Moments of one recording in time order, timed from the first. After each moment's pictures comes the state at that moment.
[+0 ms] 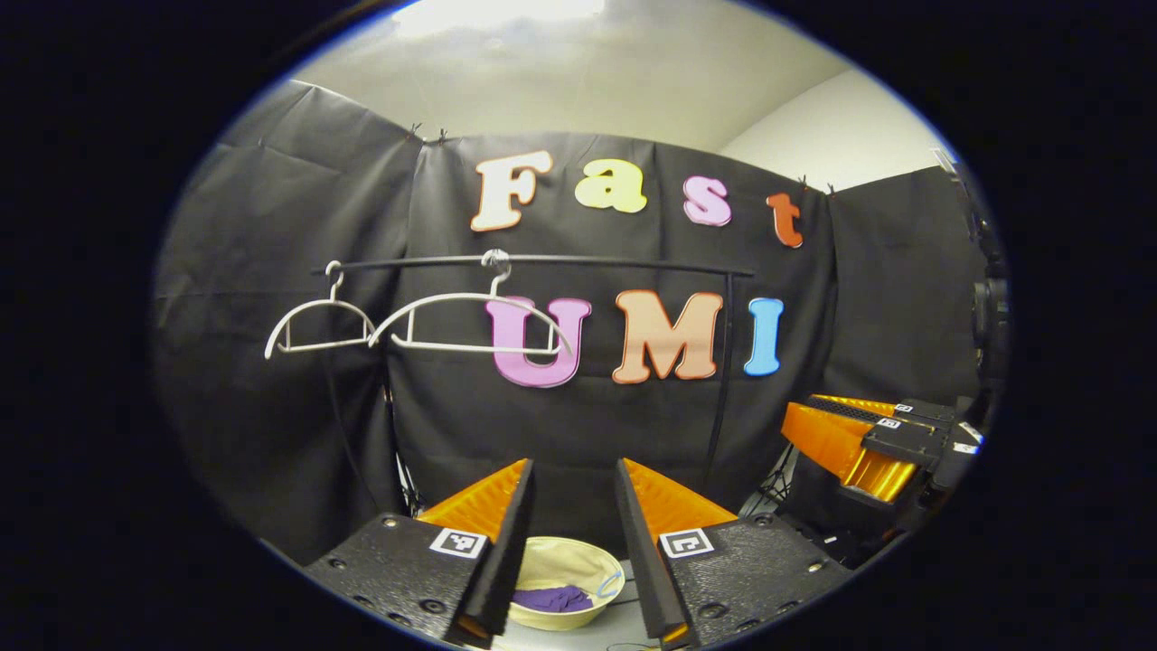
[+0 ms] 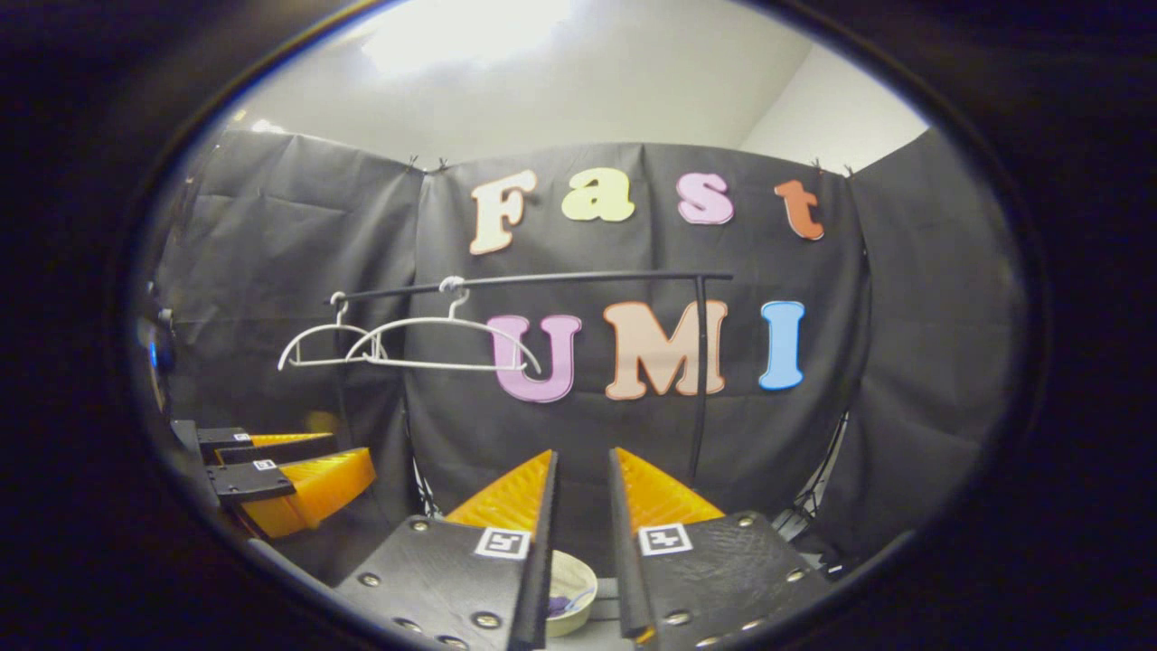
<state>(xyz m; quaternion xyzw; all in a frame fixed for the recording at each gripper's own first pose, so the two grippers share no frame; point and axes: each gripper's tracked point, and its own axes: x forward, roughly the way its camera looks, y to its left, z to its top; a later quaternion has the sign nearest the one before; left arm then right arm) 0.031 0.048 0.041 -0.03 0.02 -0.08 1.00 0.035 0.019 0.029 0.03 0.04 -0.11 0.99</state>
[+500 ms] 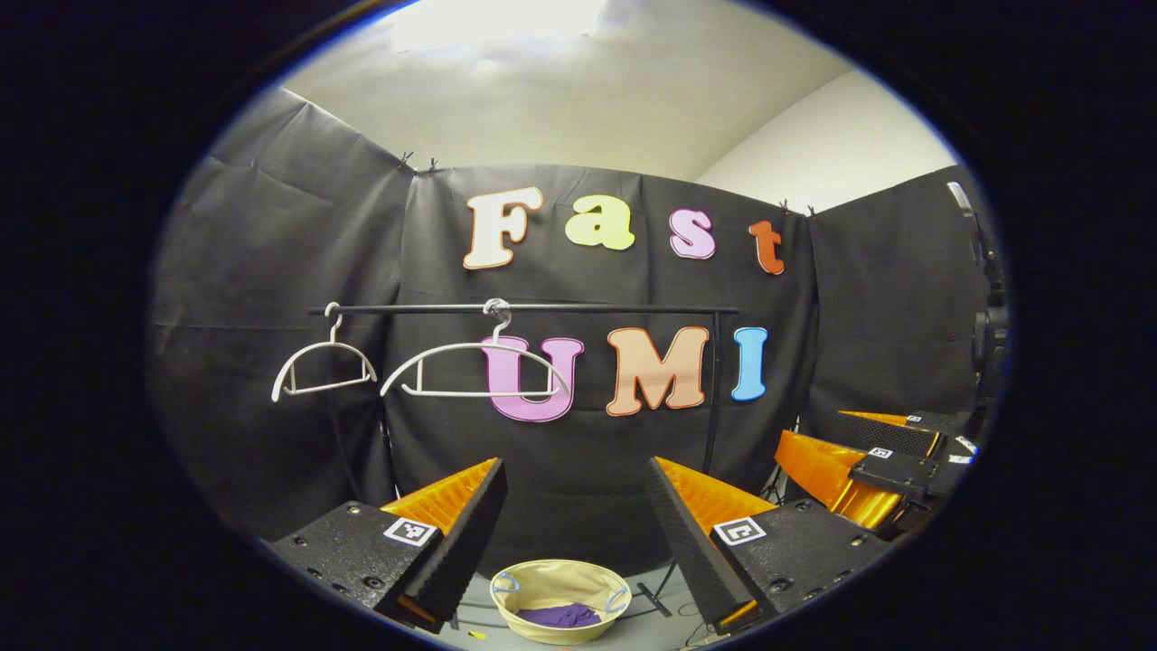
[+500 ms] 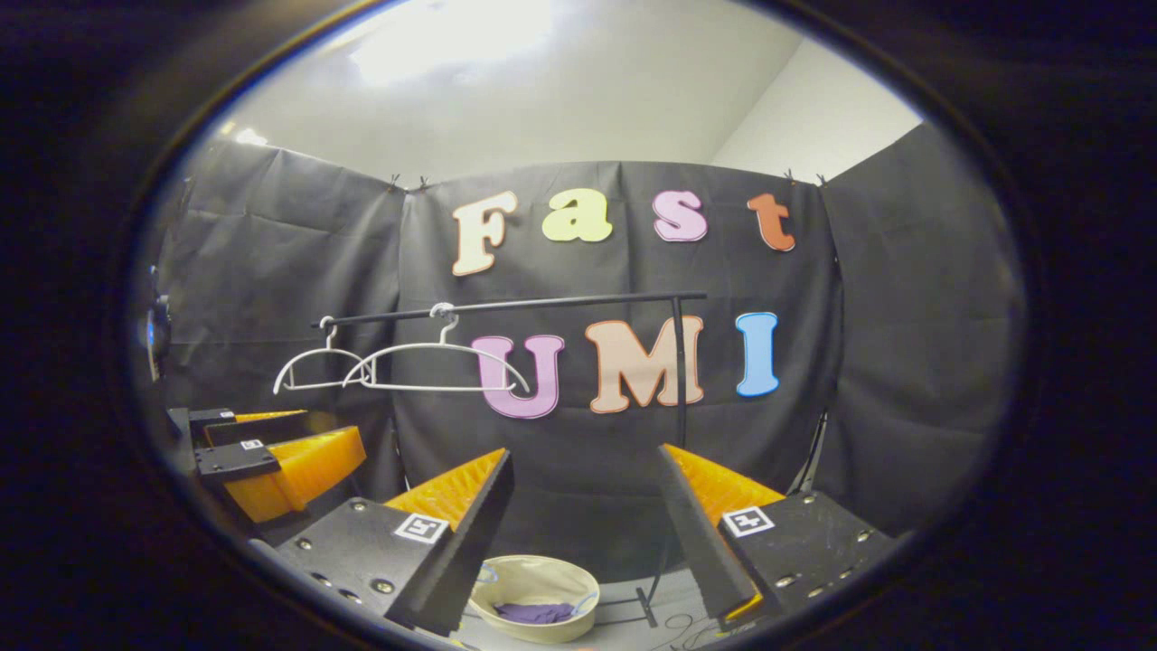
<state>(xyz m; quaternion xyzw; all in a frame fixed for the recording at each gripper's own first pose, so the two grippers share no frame) 0.023 0.069 0.076 -0.02 -0.02 -0.10 0.99 0.021 0.032 0.049 0.04 0.02 -0.15 0.99</state>
